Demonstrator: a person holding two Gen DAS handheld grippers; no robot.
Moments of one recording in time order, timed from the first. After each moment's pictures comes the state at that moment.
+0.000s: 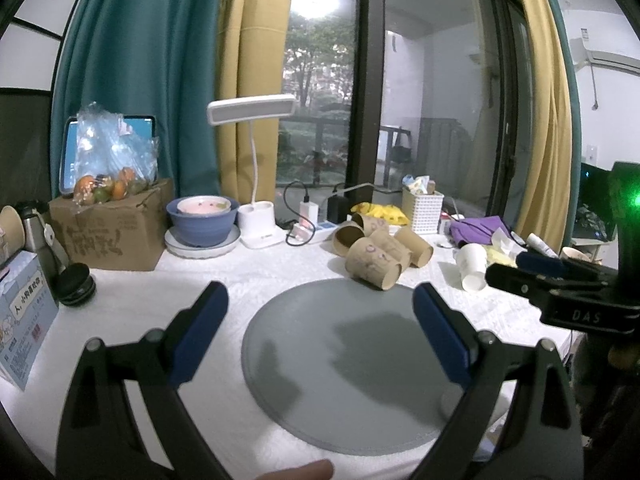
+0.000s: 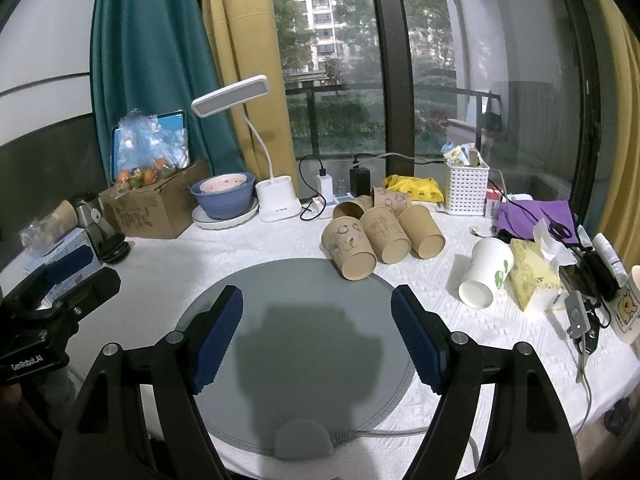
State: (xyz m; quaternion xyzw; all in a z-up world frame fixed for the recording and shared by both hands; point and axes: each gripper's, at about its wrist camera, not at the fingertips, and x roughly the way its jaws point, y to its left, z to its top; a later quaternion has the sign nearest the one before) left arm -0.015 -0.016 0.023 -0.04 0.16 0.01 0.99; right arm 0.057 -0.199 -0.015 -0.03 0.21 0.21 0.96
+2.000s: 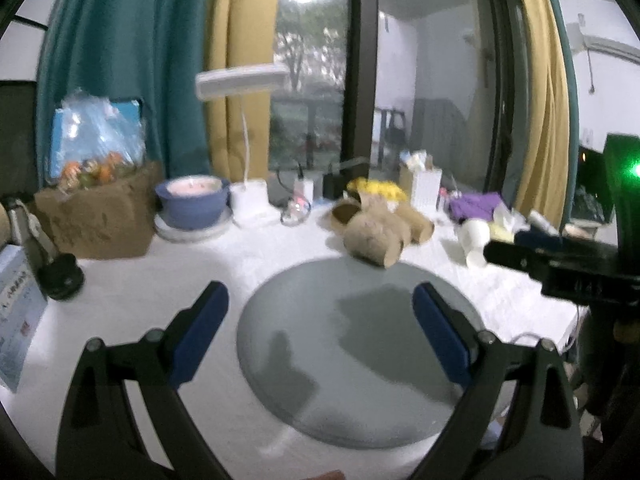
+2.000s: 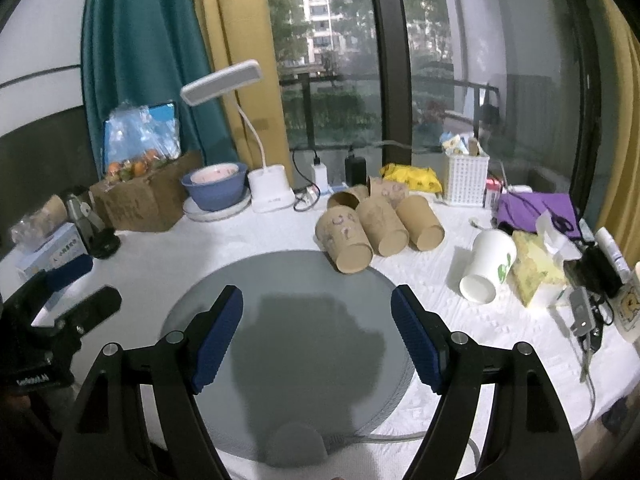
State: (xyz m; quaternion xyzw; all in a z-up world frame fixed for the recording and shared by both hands) left arm 0.008 -0.013 -0.002 -0.03 0.21 -0.01 0.98; right arm 0.079 -0.199 -0.025 -0.03 0.23 0.20 0.95
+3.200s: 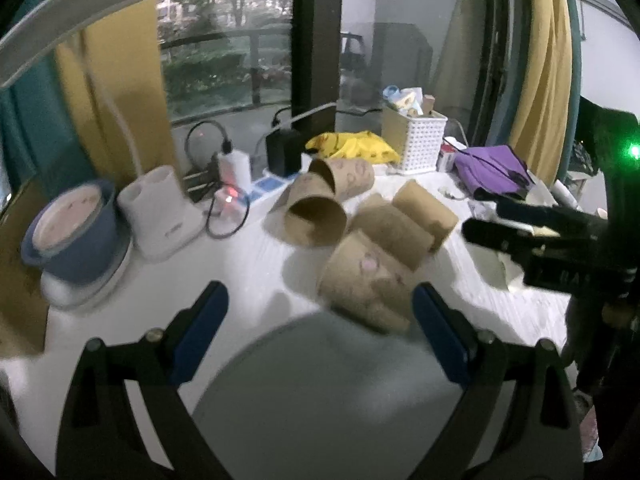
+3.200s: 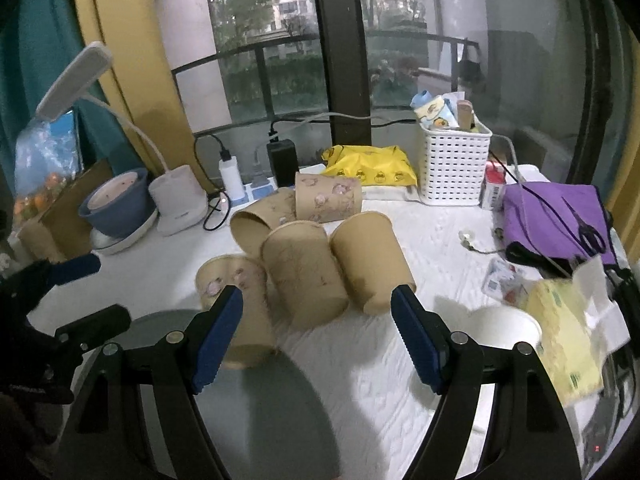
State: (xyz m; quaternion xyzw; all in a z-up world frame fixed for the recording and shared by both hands) left arm 0.262 -0.038 -0.010 0.01 0.34 -0.10 0.94; right arm 0.292 -0.220 -0.039 -0.01 0.30 0.15 0.94
